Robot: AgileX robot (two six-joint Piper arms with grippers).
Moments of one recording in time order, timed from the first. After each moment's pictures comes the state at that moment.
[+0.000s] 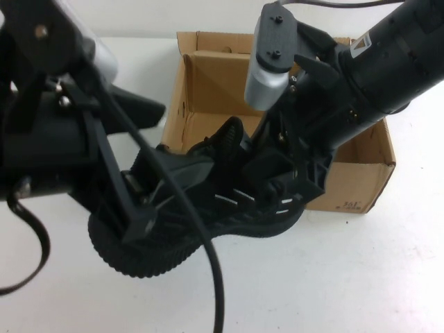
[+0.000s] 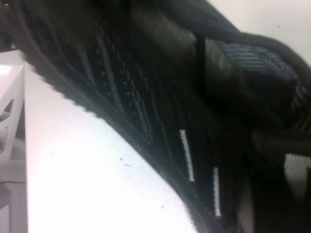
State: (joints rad) right arm 0.55 1.55 -1.57 0.62 1.25 -0.91; left arm -0.67 1.00 -1.08 -0.41 0.68 0.60
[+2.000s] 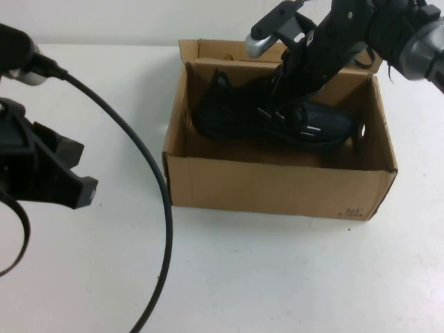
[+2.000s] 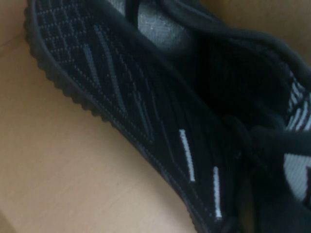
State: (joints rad) right arm 0.39 2.17 -2.12 0.15 1.04 -0.48; left arm -0.63 1.00 -1.08 0.19 0.88 -0.09
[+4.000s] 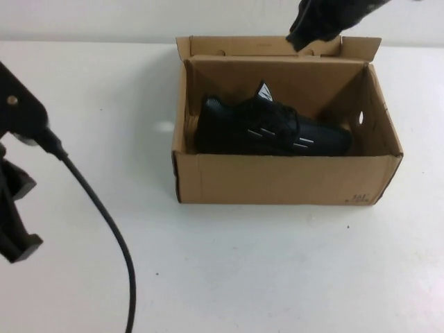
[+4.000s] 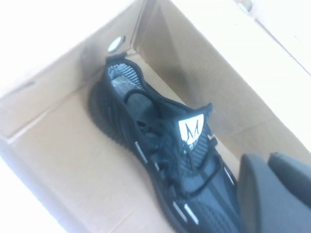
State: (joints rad) right arm 0.39 1.92 -2.13 0.16 1.12 -0.46; left arm -0.63 1.00 -1.08 0.31 1.10 0.23
